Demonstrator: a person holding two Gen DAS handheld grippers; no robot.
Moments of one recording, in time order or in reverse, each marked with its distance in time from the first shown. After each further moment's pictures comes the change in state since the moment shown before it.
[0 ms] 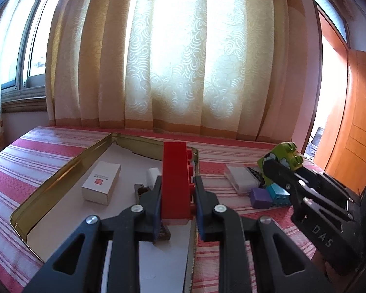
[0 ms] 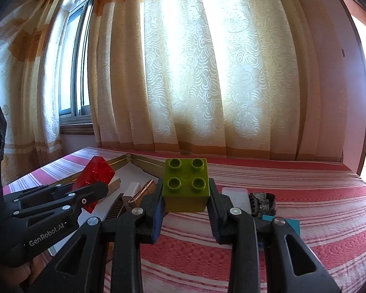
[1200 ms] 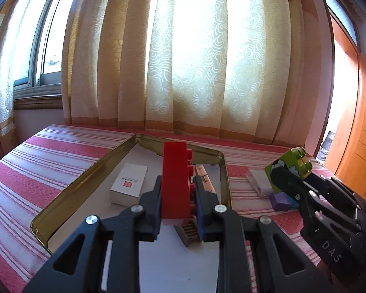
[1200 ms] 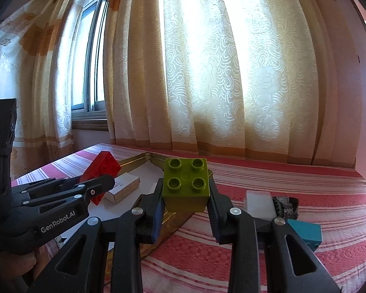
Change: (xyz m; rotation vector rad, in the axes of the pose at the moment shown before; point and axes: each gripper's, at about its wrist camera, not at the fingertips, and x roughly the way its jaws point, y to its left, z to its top) left arm -0.001 0.032 0.002 -0.018 -0.007 0.070; right arm 0.010 0.031 0.001 -0.038 0.006 0.066
